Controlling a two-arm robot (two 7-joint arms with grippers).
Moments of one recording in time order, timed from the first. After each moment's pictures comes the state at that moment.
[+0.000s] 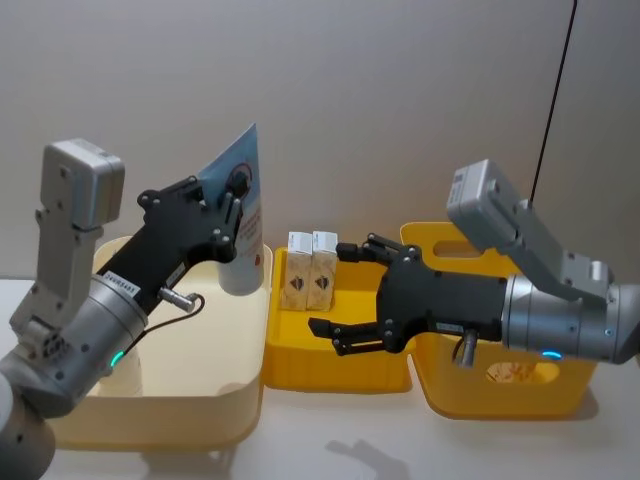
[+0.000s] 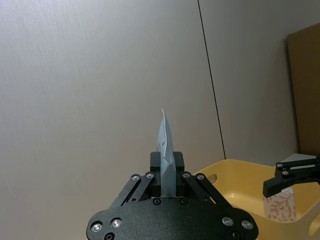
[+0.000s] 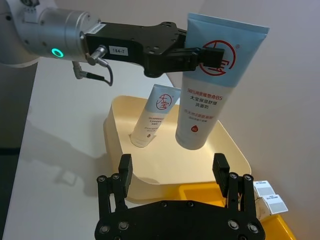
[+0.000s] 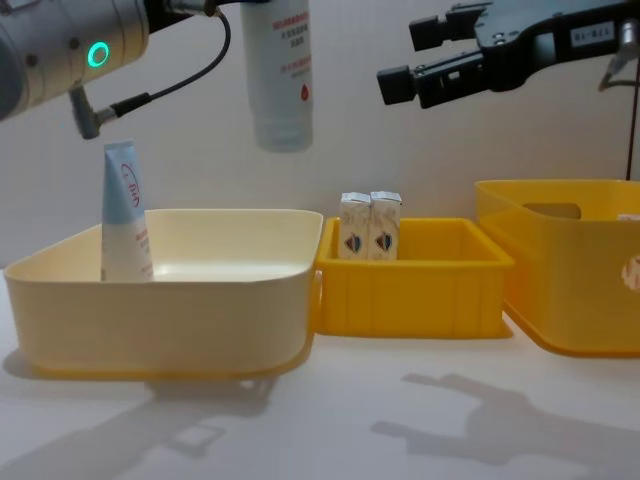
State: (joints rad) left arm -0.44 0.23 0.30 -1.63 -0.28 -0.04 -0.28; right arm 0.63 0.47 -0.40 -1.58 0.21 0.22 0.90
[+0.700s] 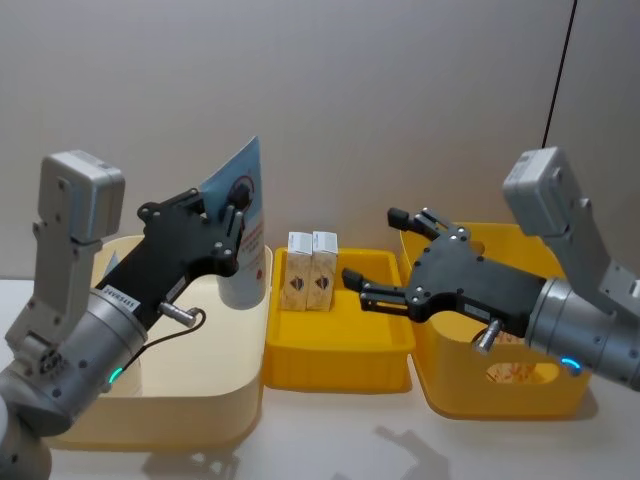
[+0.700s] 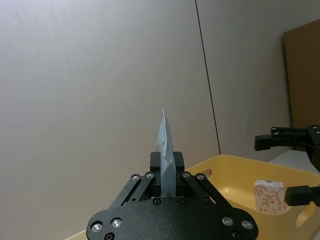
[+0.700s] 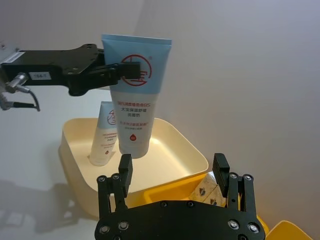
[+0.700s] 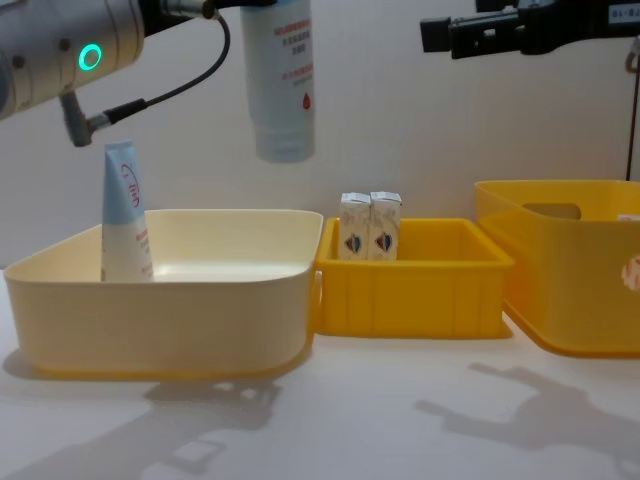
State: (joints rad) left arm -0.38 0.23 0.29 -1.70 -0.27 0.00 -0.27; right arm 0.49 0.45 -0.29 -1.68 0.25 0.22 0.68
